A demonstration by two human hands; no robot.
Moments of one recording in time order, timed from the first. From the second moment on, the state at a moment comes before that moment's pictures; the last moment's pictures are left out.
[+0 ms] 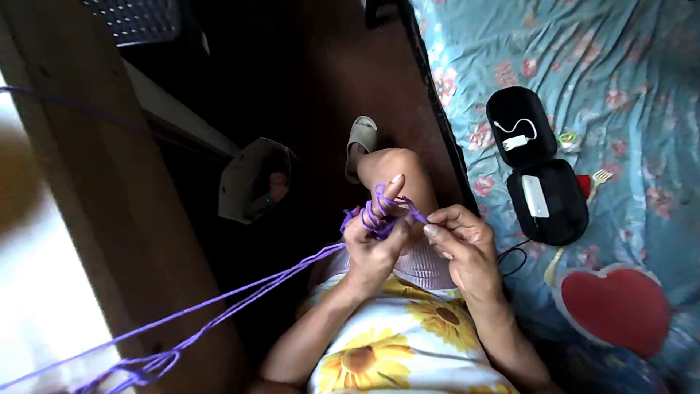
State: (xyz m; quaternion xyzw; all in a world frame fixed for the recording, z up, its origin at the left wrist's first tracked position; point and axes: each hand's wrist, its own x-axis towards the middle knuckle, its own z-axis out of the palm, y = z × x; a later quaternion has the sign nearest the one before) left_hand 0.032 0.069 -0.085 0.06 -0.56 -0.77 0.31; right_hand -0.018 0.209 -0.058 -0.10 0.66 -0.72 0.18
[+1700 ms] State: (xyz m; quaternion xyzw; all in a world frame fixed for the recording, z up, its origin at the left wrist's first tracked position) left_hand 0.029 0.045 -0.082 0.06 -0.46 -0.88 0.12; right_hand -0.009 0.213 -0.061 -0.18 0.73 -0.65 0.06
